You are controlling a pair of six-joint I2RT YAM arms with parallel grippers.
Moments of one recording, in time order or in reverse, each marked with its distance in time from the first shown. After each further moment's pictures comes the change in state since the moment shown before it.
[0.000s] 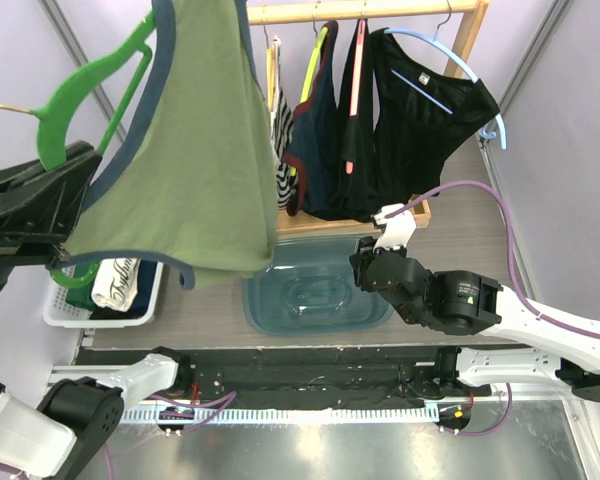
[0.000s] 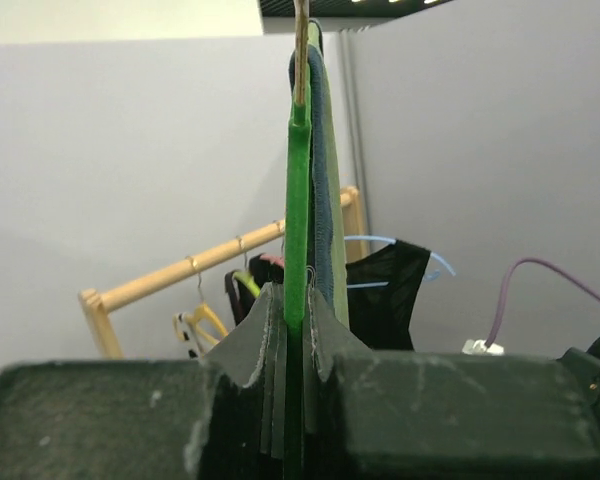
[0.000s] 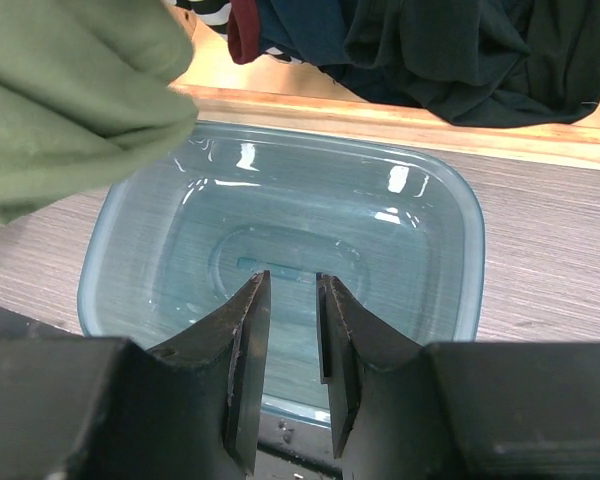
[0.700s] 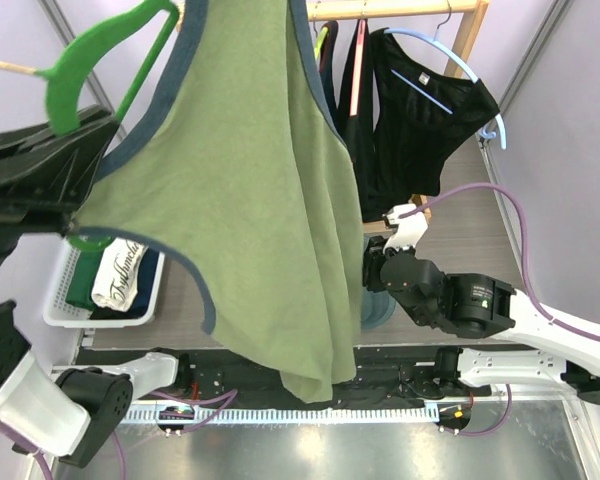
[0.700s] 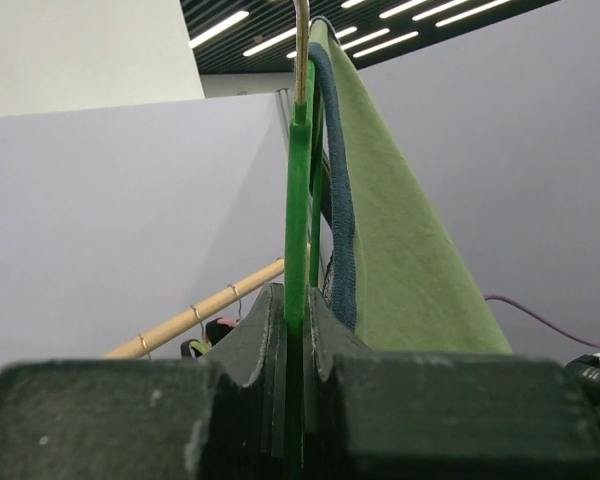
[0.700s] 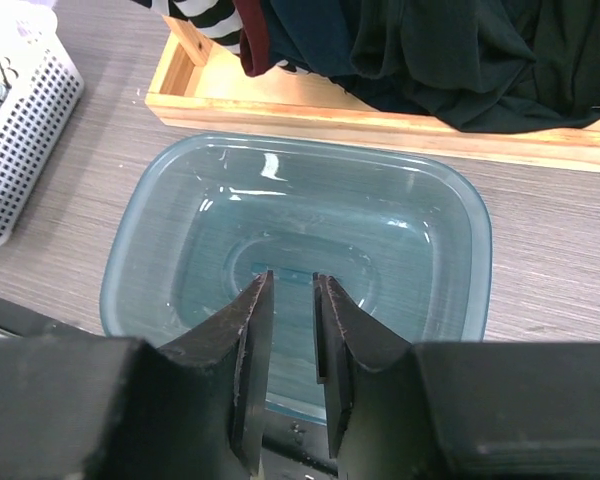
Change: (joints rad) left arm 0.110 0.099 0.047 0.287 0.220 -0.208; right arm 0.000 -0.049 -0.010 0.015 -0.010 0.001
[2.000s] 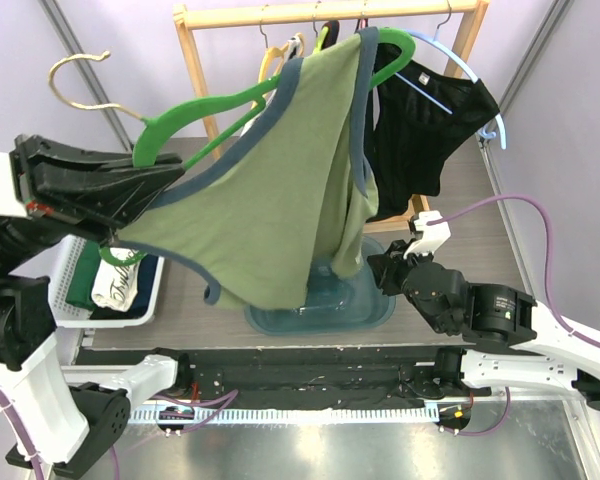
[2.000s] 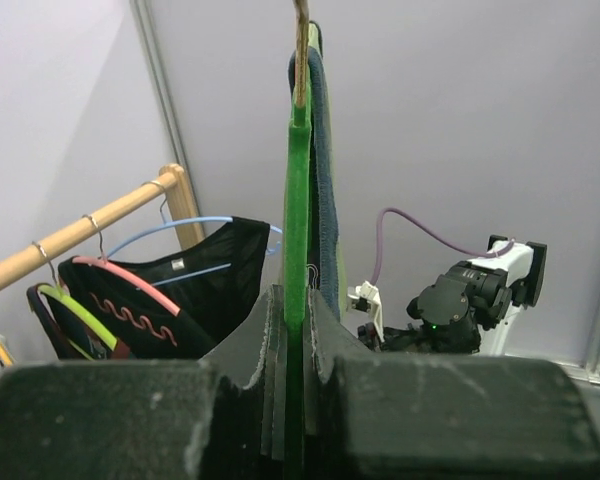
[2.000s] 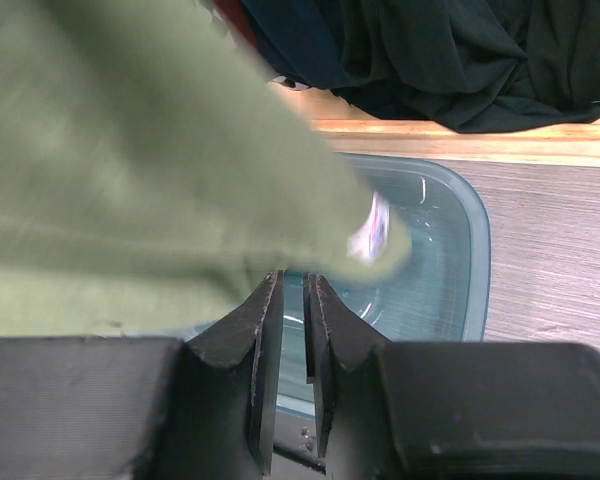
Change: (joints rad) left arm 0.006 -0.090 -0.351 0.135 0.283 -0.159; right arm 0.000 -0.151 -0.095 0.041 0.009 0.021
